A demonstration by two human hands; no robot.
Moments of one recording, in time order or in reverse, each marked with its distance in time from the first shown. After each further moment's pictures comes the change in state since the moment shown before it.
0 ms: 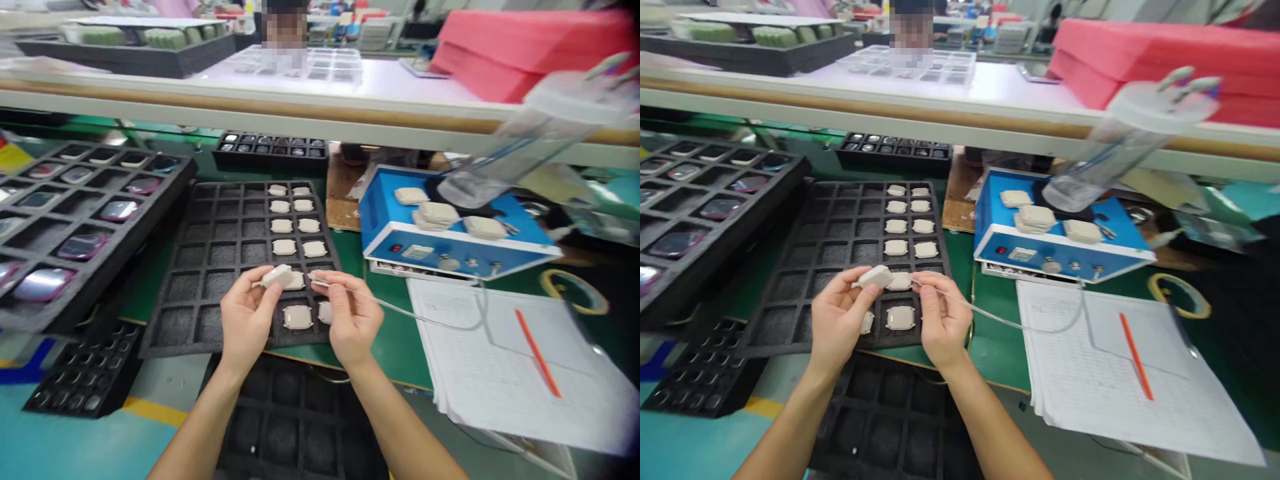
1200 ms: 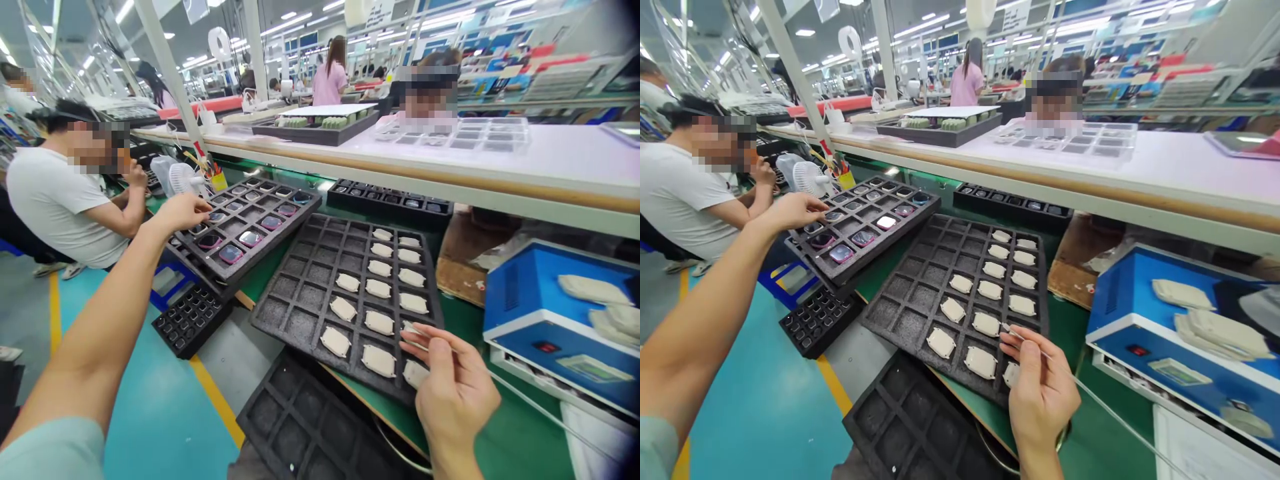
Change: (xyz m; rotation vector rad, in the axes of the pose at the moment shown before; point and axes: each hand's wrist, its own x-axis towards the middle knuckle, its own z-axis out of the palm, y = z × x) left_hand 0.138 0.158 -0.306 1.581 0.122 -0.184; right_hand -0.014 -0.010 -0.002 -0.022 0.015 0.238
